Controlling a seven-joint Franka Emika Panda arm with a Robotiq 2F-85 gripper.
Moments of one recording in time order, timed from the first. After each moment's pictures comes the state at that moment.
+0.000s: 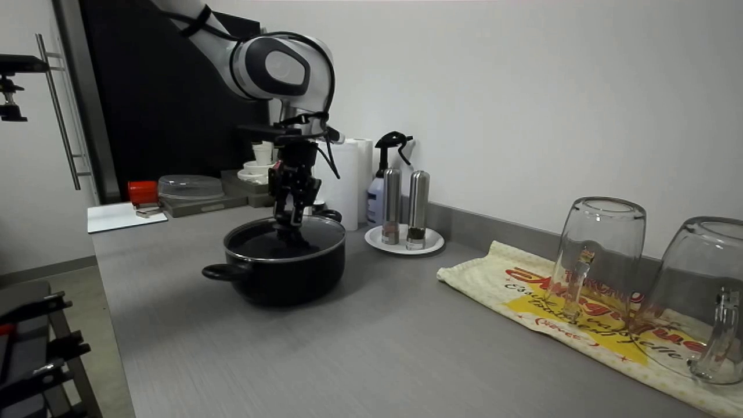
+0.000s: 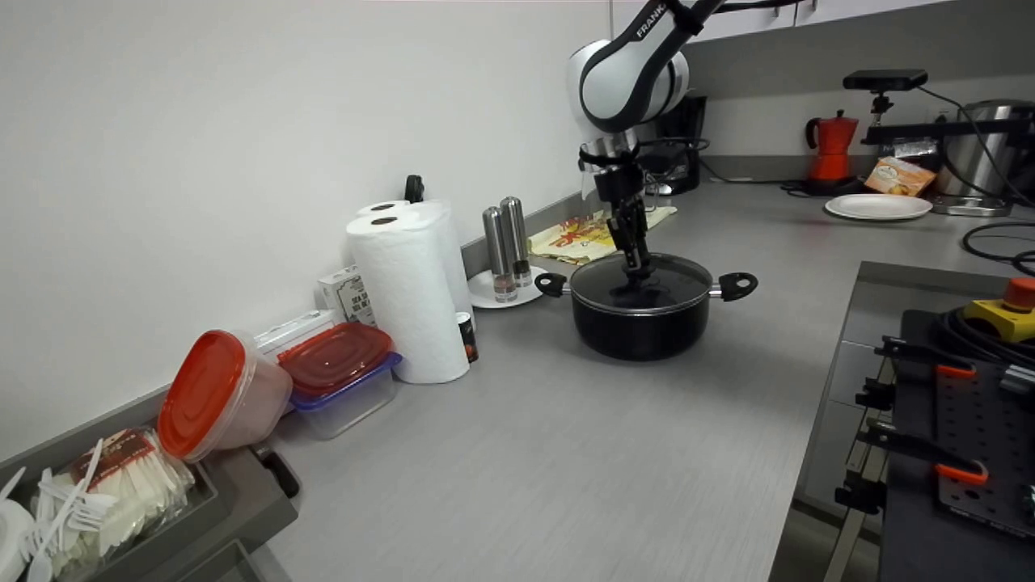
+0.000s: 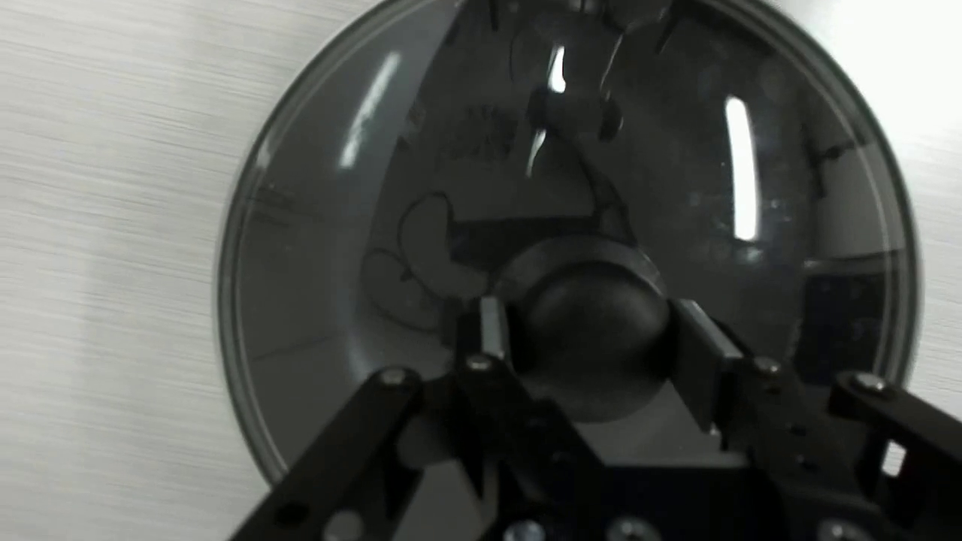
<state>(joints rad) -0.09 0.44 0.02 -1.87 -0.07 2.08 -0.22</state>
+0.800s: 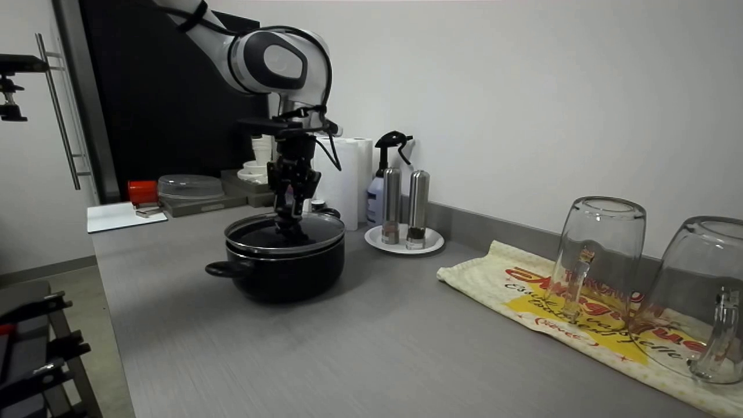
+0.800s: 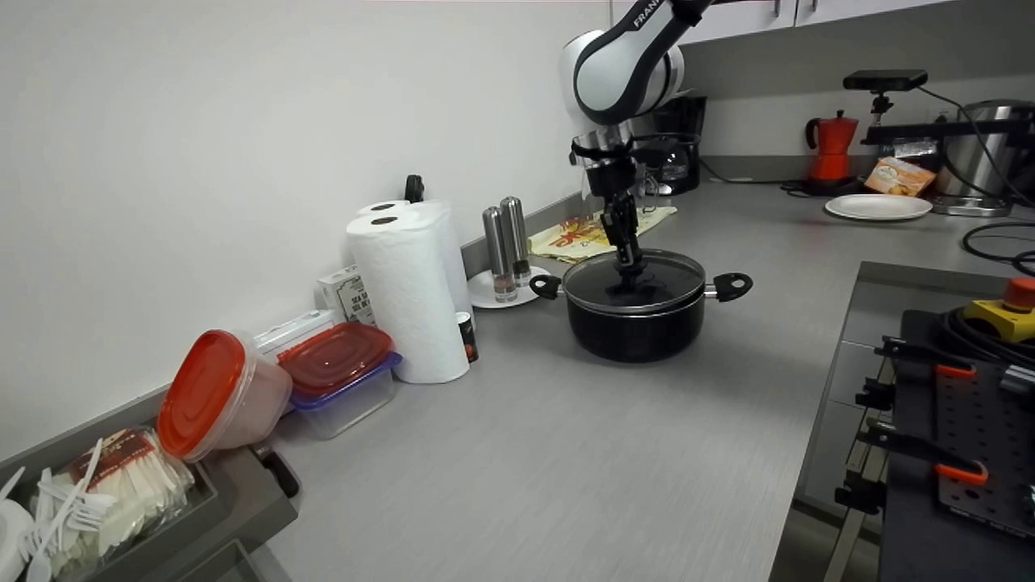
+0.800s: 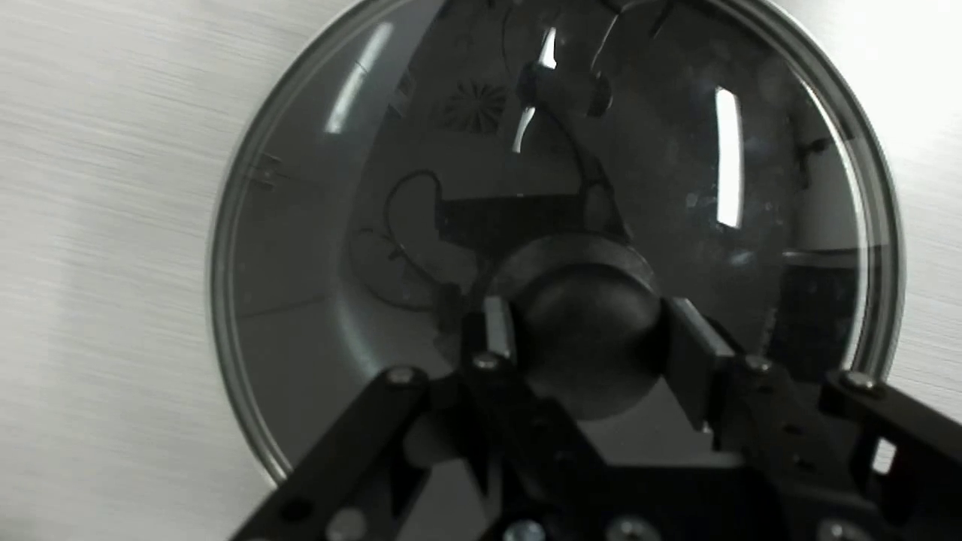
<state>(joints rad) -0.07 0.42 0.03 -1.85 -0.07 2.08 -0.25</state>
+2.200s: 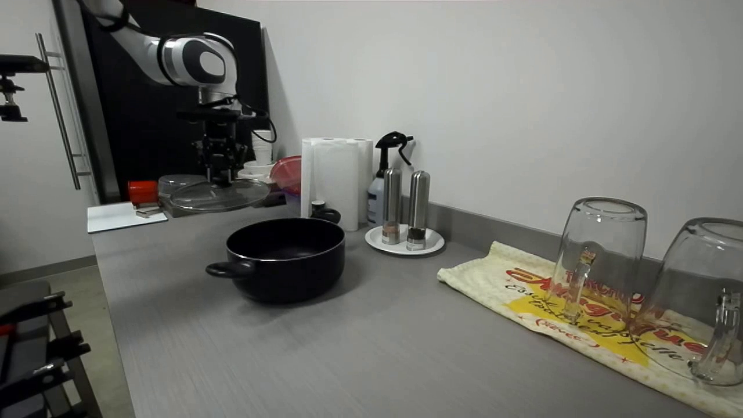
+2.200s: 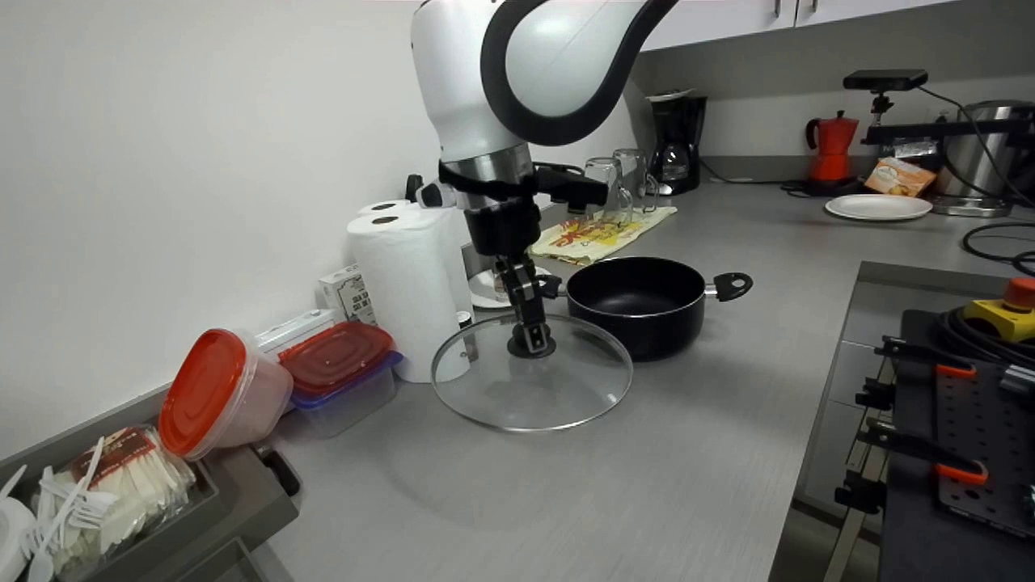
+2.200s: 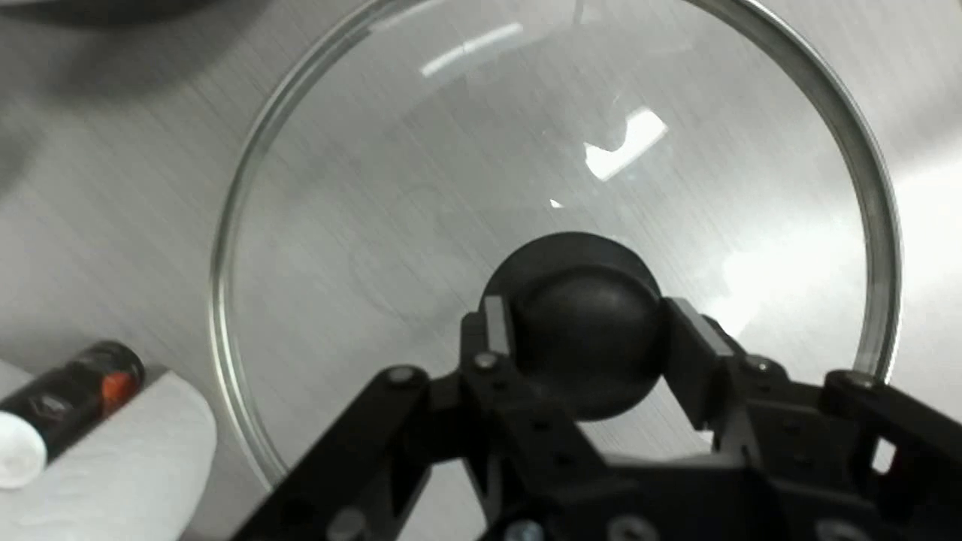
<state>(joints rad) 0.24 0.43 0.25 -1.82 -0.16 2.15 -0.35</state>
